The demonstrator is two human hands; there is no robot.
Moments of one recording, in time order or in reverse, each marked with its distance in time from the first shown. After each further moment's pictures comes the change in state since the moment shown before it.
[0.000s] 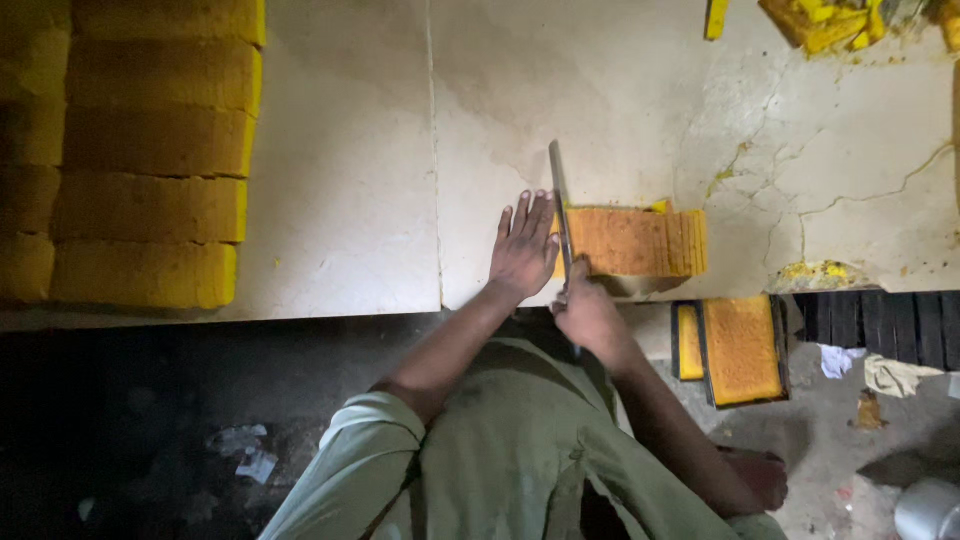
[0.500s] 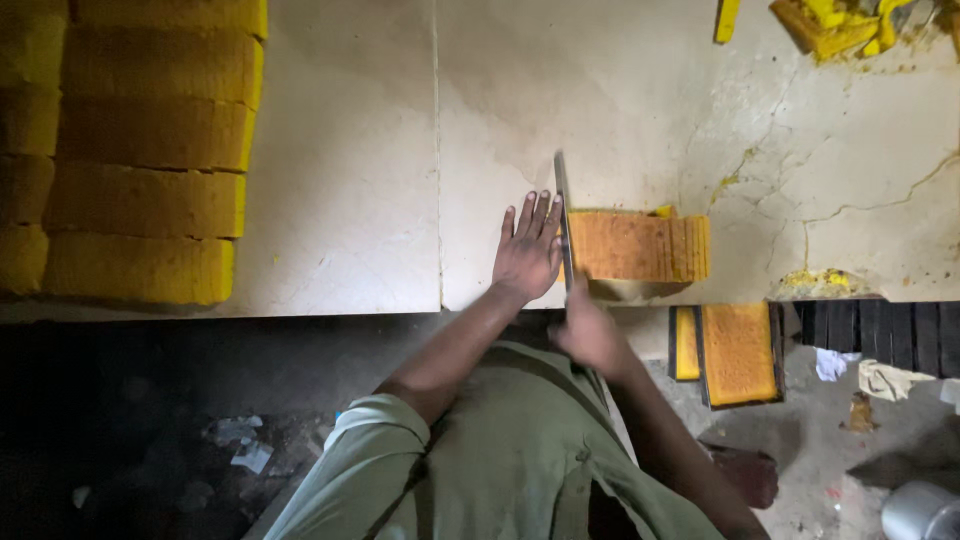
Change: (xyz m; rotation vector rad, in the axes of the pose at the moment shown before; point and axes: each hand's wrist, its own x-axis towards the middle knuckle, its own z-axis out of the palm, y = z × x) left_hand 0.002 0.000 0.005 0.088 -0.092 0.000; right_hand -0.028 -0.036 -0.035 0.069 -0.145 -0.118
